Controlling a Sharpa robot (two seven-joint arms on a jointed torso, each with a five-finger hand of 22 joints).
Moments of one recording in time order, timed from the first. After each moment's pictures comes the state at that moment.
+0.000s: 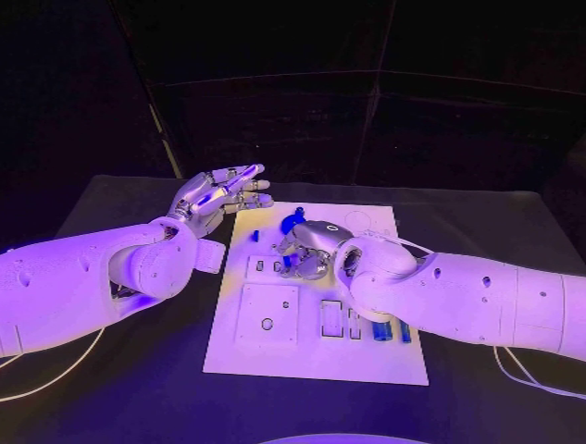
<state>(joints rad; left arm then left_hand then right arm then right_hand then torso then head) 1.27 -0.89 -0.16 1.56 0.12 -0.25 0.53 1.31 0.14 -0.12 0.11 0.05 0.71 0.19 0.07 0.06 0.89 0.22 0.09 0.06 1.00 0.16 0.19 0.13 0.18 0.82 0.27 0.29 0.10 1.20 -0.48 -0.16 1.43 -1.44 -0.36 -0.27 1.32 -0.09 0.20 0.05 0.11 0.85 0.18 0.07 0.06 1.21 0.09 1.22 1.04 1.46 0.00 1.52 1.31 0.16 1.18 0.11 1.12 0.62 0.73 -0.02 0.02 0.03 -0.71</state>
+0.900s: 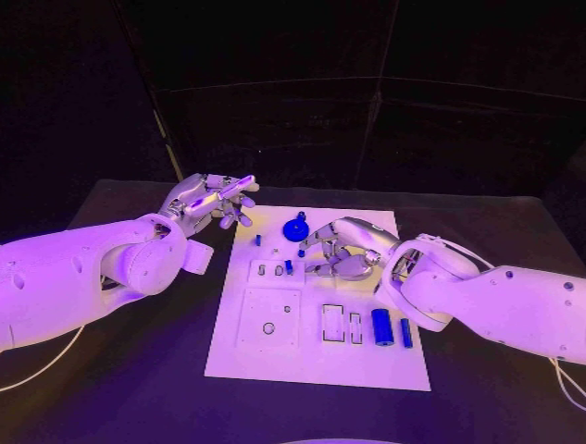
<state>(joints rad) 1.29 -0.92 -0.16 1.50 -0.07 -0.24 0.41 1.26 0.10 -0.22 0.10 0.06 1.05 0.12 0.16 0.10 1.36 0.04 0.31 0.18 1.46 -0.04 1.06 0.95 0.18 1.30 0.07 0.62 0.25 1.22 -0.72 -0.16 1.58 -1.23 -0.45 0.05 1.37 -0.08 0.16 0.06 0.17 0.86 0.17 0.08 0.07 1.06 0.09 1.05 0.83 1.46 0.01 1.35 1.17 0.18 1.06 0.11 0.96 0.40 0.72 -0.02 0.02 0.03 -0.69</state>
